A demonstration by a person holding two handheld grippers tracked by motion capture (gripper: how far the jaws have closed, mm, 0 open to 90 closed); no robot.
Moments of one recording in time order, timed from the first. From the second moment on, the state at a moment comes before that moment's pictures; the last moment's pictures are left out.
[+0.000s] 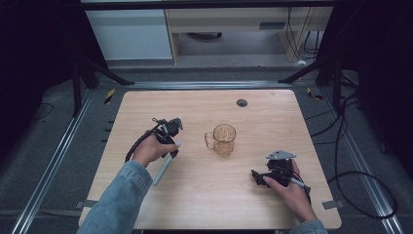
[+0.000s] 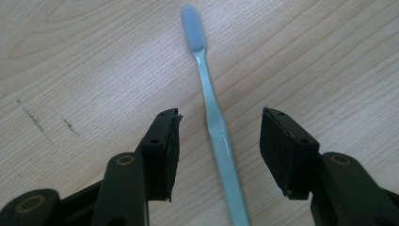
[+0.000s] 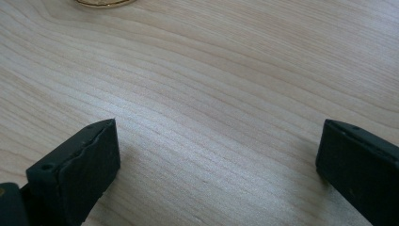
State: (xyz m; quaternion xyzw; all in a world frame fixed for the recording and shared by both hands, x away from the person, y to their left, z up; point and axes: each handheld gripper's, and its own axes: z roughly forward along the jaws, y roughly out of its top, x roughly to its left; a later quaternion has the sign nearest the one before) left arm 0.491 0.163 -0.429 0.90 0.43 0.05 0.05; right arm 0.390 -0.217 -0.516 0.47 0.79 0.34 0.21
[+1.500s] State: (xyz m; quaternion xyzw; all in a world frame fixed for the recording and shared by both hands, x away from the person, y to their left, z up) left arm 0.499 0.169 -0.462 0.88 0.47 0.02 0.04; right arm 0.390 -0.216 -0.515 0.47 0.79 0.34 0.20
